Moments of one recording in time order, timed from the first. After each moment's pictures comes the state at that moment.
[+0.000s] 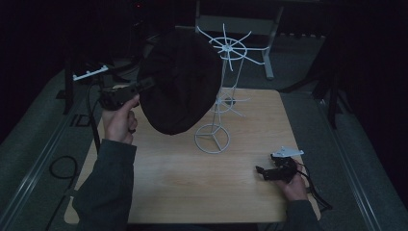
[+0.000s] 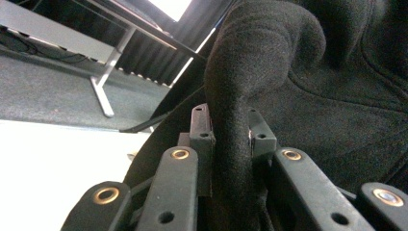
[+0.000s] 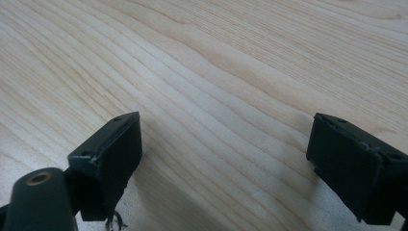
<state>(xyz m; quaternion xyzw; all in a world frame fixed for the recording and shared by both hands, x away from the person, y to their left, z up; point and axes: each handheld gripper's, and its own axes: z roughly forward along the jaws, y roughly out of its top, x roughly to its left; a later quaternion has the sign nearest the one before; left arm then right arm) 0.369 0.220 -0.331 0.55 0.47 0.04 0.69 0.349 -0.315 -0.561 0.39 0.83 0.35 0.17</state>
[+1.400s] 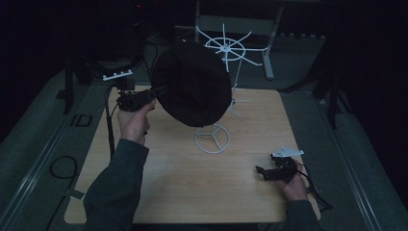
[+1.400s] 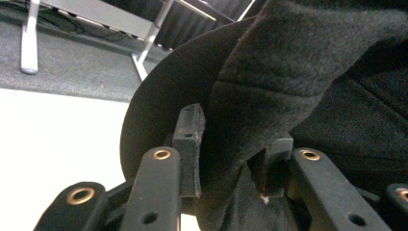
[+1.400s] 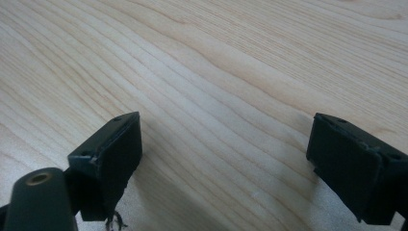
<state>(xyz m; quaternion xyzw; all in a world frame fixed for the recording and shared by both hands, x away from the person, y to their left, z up) 0.390 0.189 -0.353 0.59 0.52 0.07 0.61 0.349 -0.315 -0.561 0.39 0.83 0.35 0.17</state>
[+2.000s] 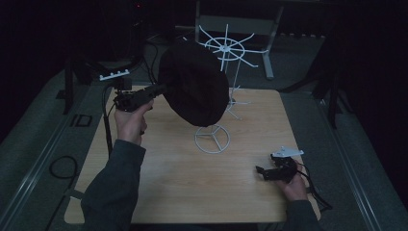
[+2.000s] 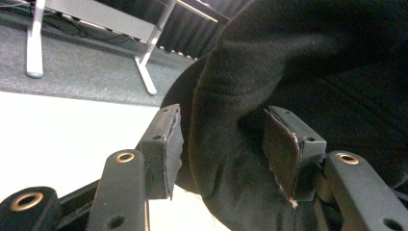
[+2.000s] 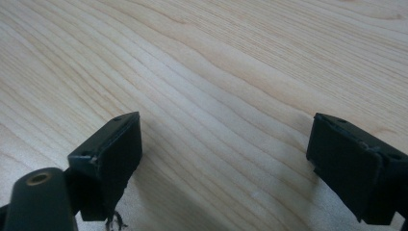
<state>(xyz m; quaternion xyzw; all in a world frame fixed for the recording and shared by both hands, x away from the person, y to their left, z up) 0.388 0.196 -0.351 0.59 0.52 0.08 0.61 0.349 -0.315 -0.561 0.39 0.83 0.35 0.17</state>
